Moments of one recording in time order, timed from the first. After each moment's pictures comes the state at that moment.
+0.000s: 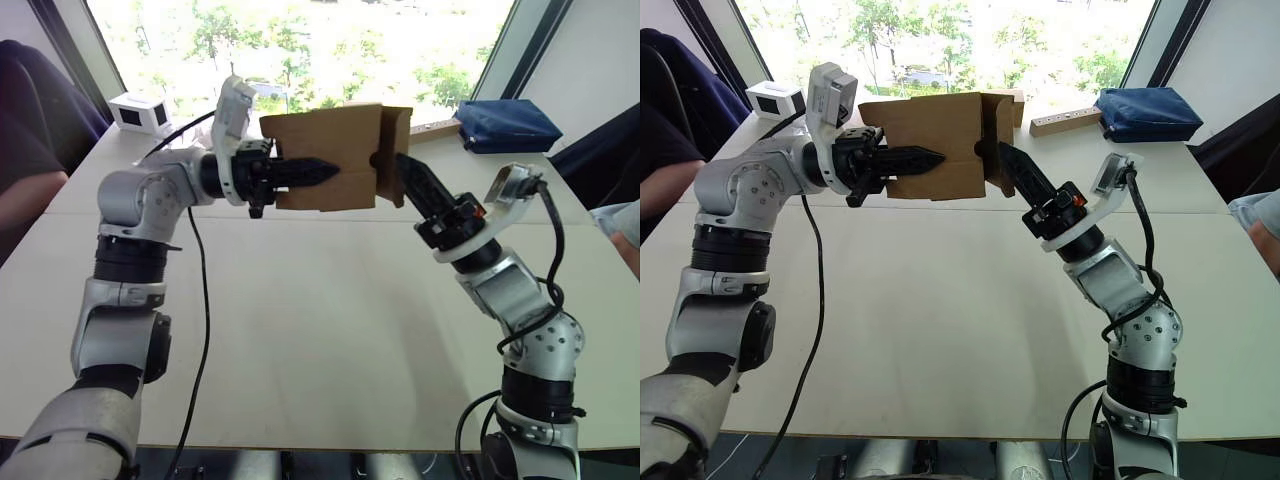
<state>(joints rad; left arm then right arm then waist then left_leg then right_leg) -1.05 0.50 0.02 0.27 -0.69 0.80 -1.30 -0.42 -0.25 -0.26 -0.34 1.45 0.67 0.24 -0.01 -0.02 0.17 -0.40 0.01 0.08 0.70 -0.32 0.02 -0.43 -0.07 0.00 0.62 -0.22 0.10</state>
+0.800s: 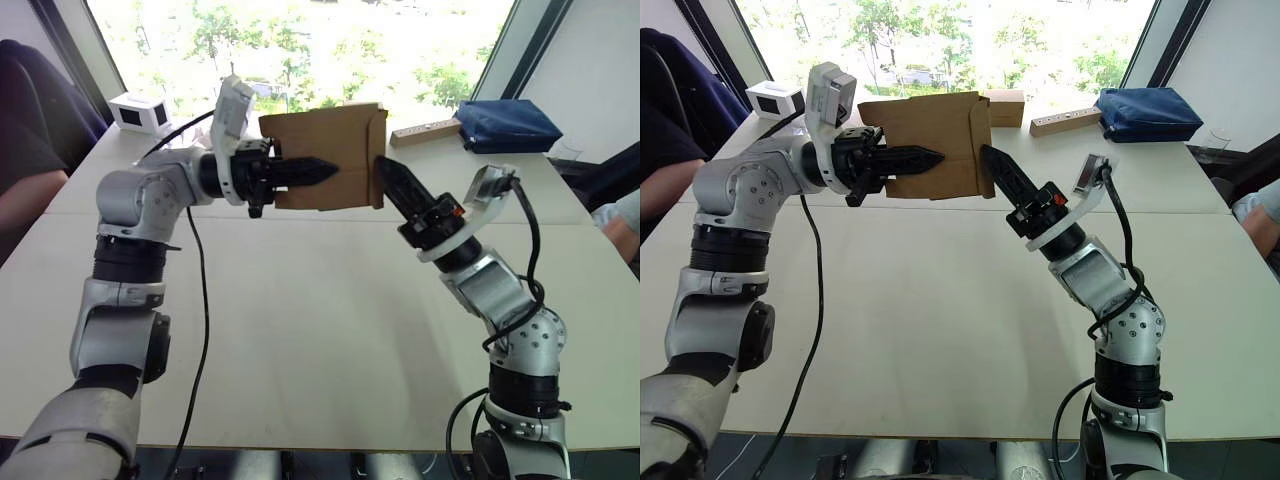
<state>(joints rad) -1.05 0.50 0.02 0.27 -0.69 0.80 -1.30 -0.44 -0.22 -0.22 -0.31 1.43 0.65 0.17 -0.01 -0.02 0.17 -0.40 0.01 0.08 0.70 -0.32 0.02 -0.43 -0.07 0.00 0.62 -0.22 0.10</state>
